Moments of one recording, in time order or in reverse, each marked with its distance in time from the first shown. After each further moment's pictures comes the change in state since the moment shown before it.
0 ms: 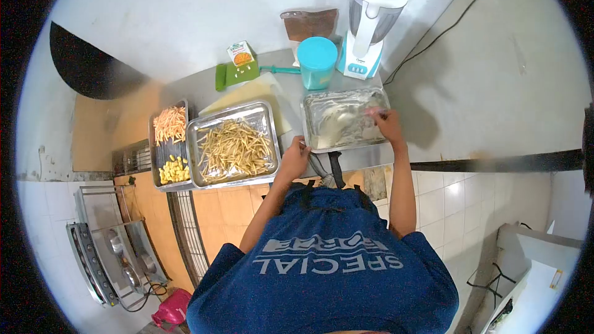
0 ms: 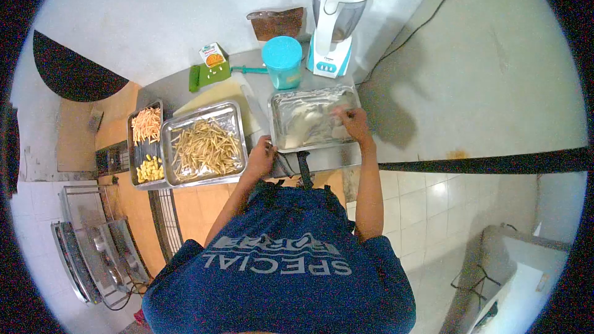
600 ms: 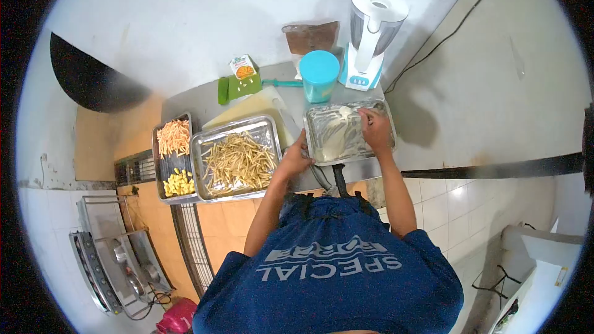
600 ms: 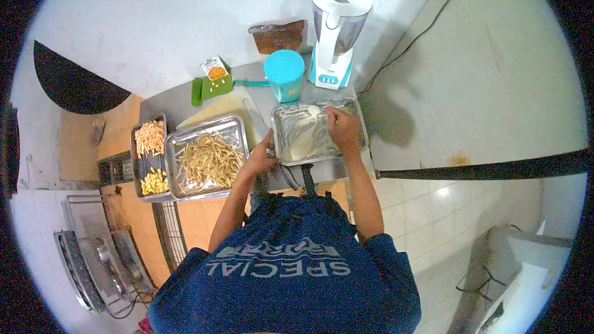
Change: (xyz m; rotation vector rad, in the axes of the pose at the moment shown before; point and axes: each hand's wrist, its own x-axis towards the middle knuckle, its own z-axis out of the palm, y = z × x) left_hand 0.041 0.022 -0.036 -0.195 -0.244 -0.056; right_hand 0.024 -0.050 0.033 0.100 0.606 -0.314
